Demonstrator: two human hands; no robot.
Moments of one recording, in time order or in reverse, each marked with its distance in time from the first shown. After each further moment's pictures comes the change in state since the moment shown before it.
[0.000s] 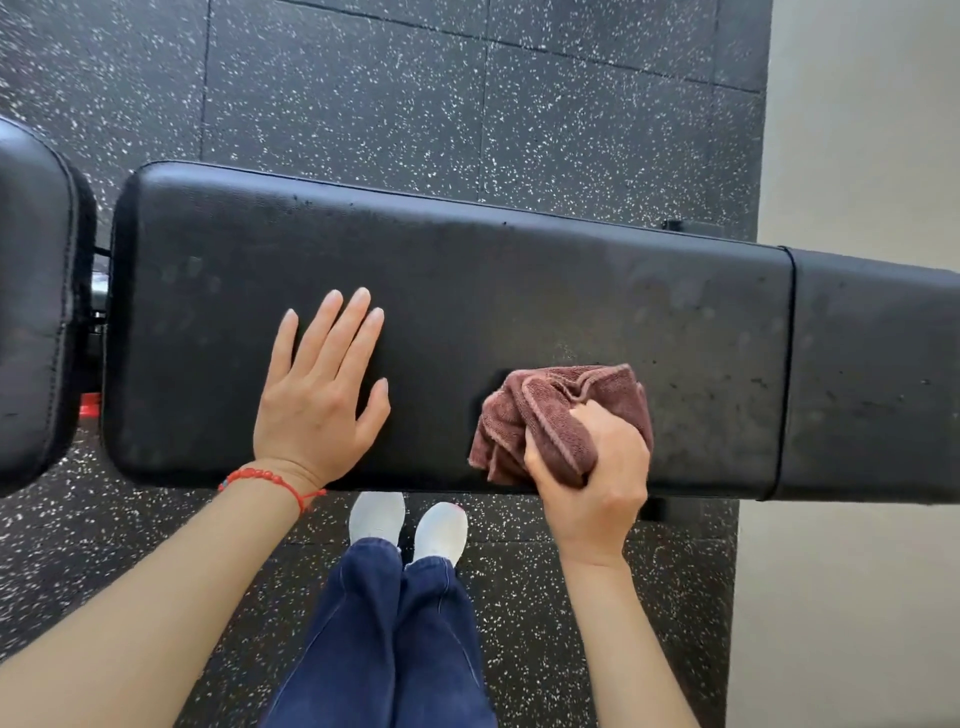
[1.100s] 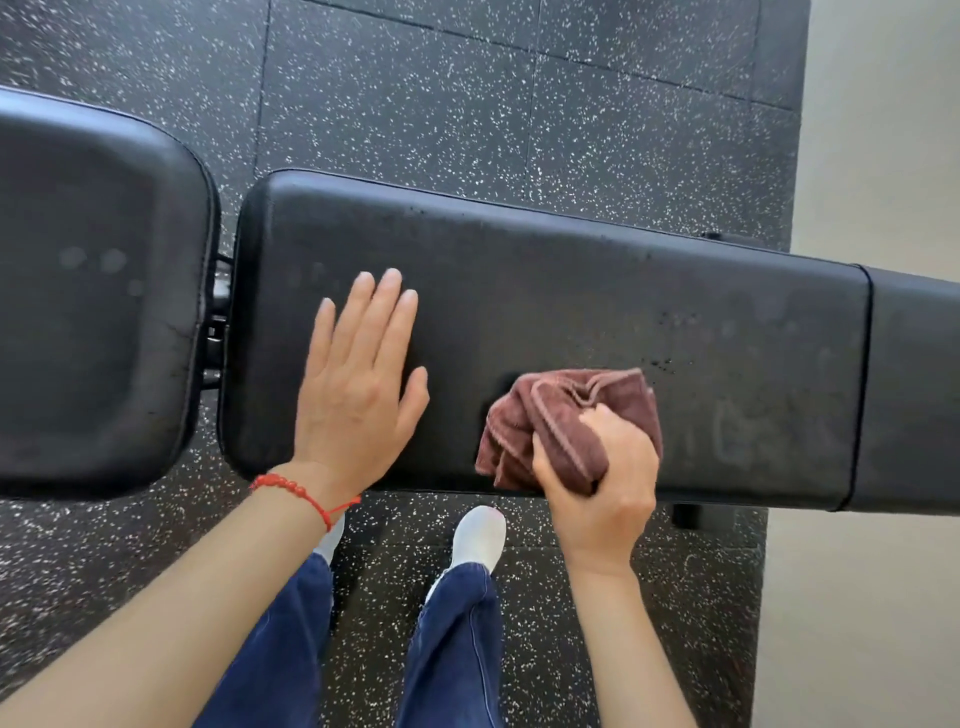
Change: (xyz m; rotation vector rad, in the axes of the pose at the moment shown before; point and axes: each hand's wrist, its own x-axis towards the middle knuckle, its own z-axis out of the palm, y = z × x) left_hand -0.008 -0.047 -0.034 -0.101 0.059 -0.055; right_hand -0.020 -0.068 0.035 0.023 -0.003 -0.001
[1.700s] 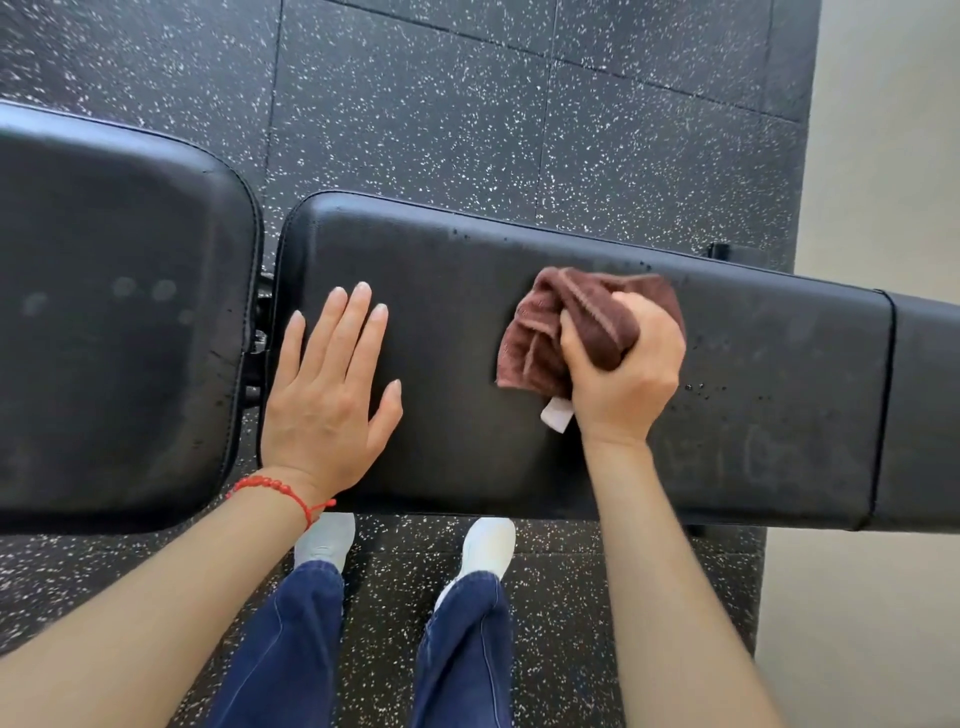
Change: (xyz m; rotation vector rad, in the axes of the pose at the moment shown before) left_hand -0.004 -0.061 0.003 0.070 -0.044 -0.011; right_hand 0.099 -0.022 0.063 -0.054 0.096 0.006
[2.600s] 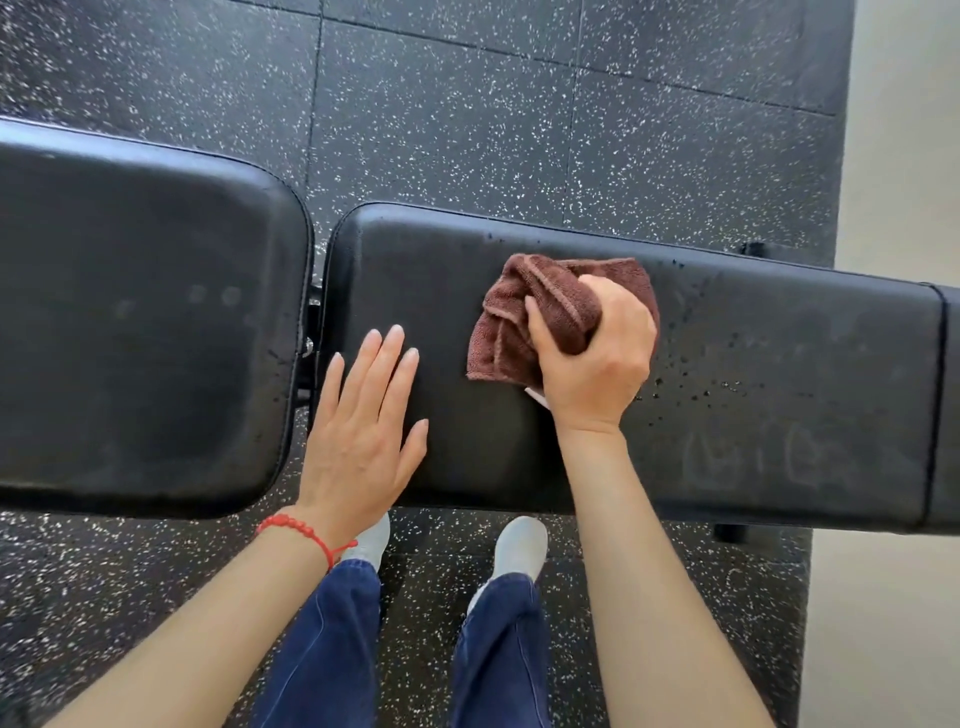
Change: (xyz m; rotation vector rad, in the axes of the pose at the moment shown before) left_hand -0.030 -0.002 -0.010 -0.042 -0.099 0.039; right_hand -0.008 -0.046 0.026 0.012 0.050 -0.036
